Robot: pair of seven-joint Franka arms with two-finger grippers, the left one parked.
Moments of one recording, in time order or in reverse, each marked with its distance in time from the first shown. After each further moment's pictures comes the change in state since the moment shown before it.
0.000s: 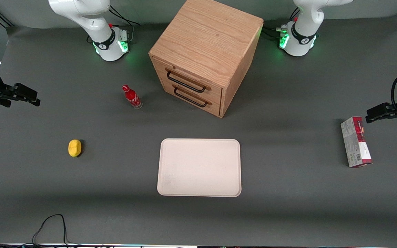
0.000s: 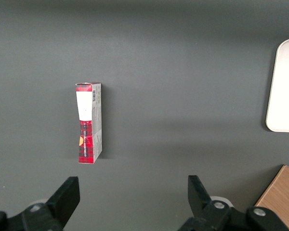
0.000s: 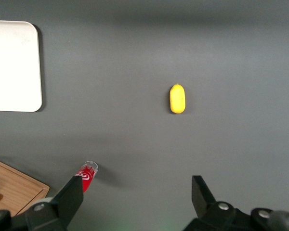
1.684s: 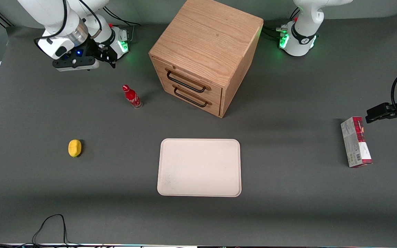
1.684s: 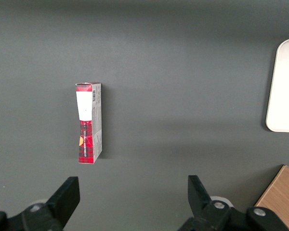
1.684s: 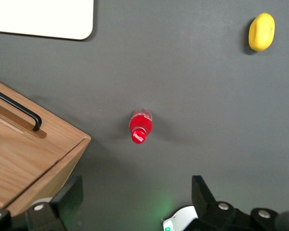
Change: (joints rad) arm 0.452 -0.430 -0.002 -0.622 0.003 0.153 0.395
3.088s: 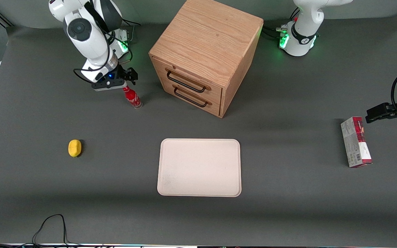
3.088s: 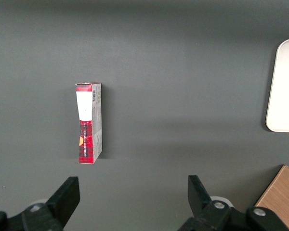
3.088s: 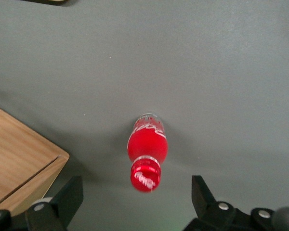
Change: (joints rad) arm 0.052 0.112 -0.011 -0.405 0.000 0.538 0.003
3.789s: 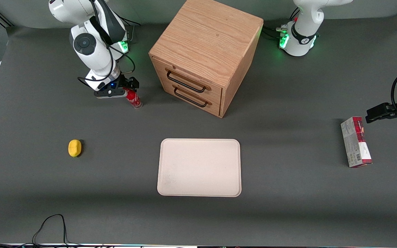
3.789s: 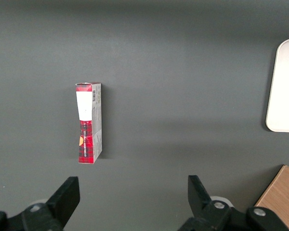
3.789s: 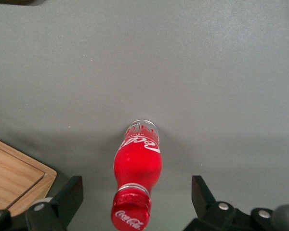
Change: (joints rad) arm -0.002 0.077 -0.030 -0.021 0.000 0.083 0.048
